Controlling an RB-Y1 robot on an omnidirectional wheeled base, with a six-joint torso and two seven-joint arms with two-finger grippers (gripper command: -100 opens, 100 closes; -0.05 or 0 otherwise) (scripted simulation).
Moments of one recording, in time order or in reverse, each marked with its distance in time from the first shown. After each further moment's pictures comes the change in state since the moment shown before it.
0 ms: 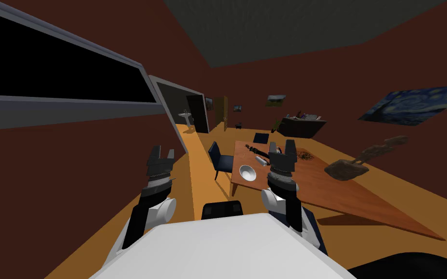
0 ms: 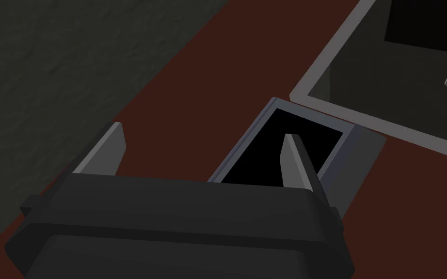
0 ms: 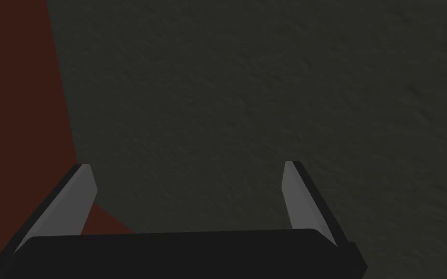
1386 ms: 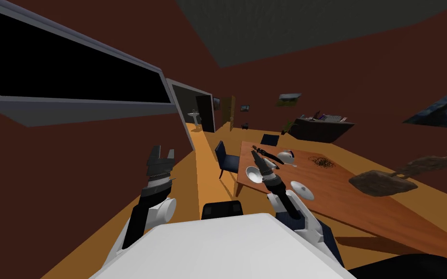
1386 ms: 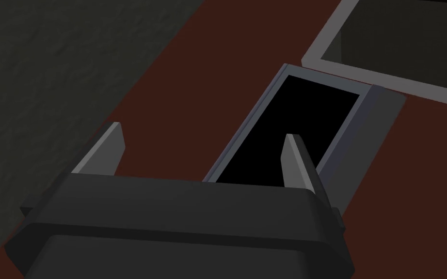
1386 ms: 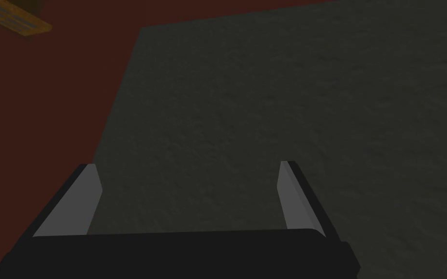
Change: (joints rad) left arm 0.000 0.000 0.000 0.000 0.000 0.000 0.000; right arm -0.041 -0.392 0.039 0.265 0.229 0.069 0.020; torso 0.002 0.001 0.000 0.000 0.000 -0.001
